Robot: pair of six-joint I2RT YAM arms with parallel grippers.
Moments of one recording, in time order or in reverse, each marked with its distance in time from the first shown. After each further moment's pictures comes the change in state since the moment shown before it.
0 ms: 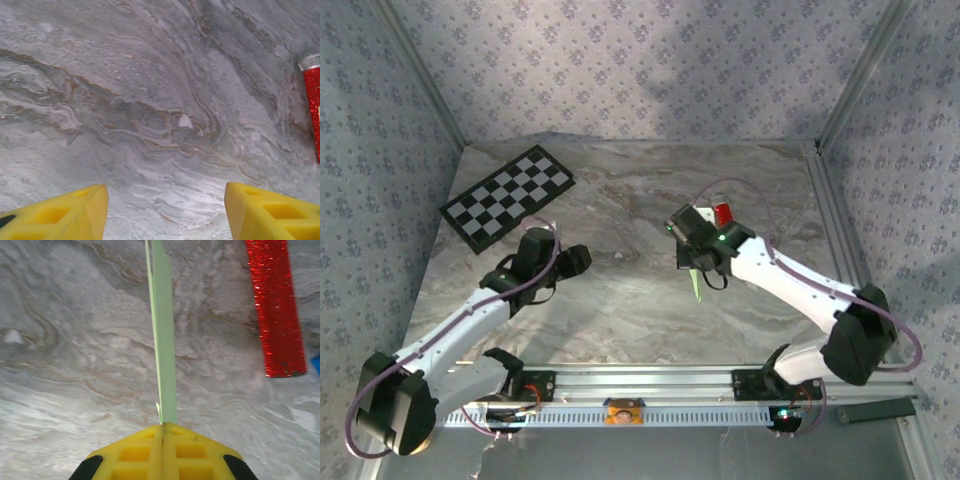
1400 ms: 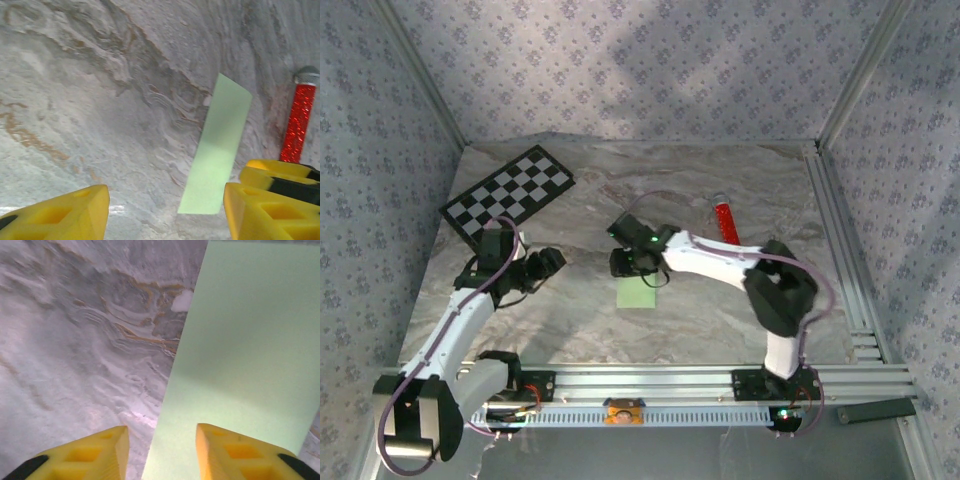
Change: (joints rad) left arm 0.357 -0.036 -0.010 -0.191 0.406 -0.018; right arm 0.109 0.369 0.100 0.401 -0.380 0.032
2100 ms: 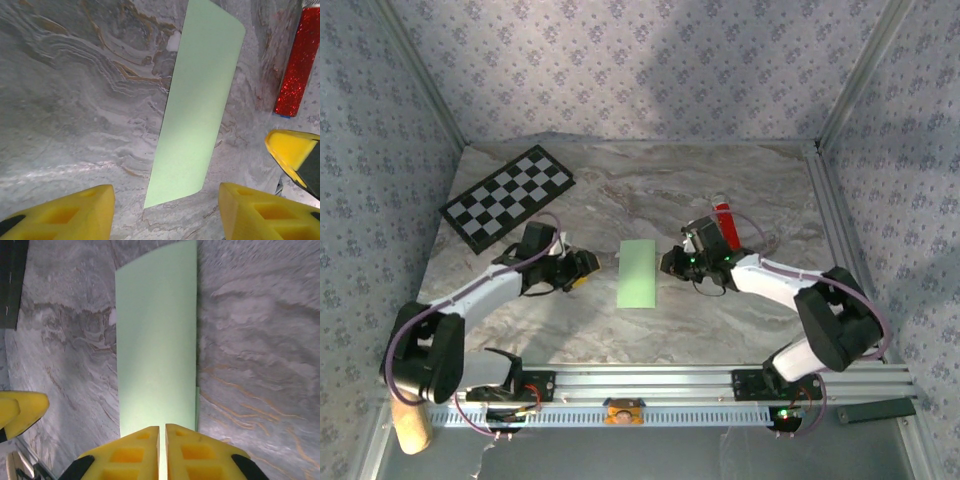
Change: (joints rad) left arm -0.244 0.338 0.031 0.248 0.100 -0.089; right arm -0.303 -0.288 -0.553 0.470 -0.343 0.138
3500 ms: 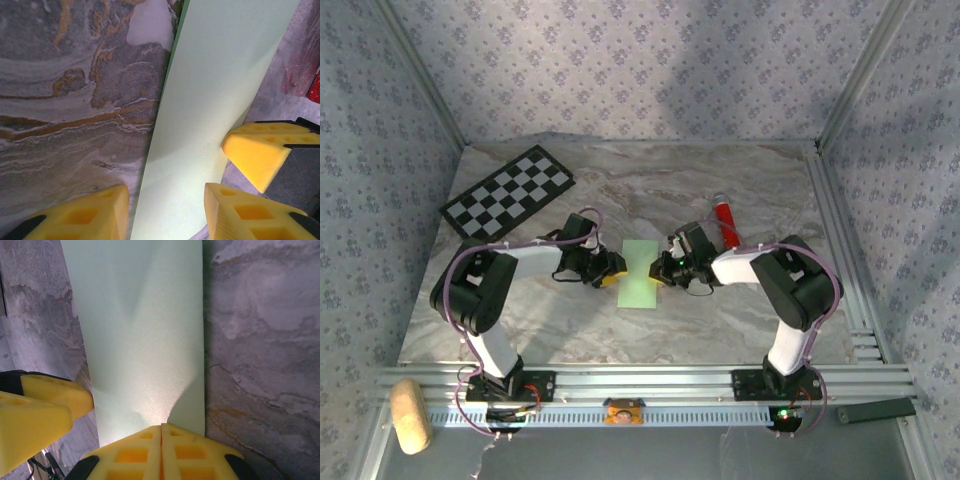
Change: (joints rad) left arm -0.134 0.412 0.202 0.086 0.065 -0.023; right arm -0.018 0.274 0.021 0.203 -0.150 0.052
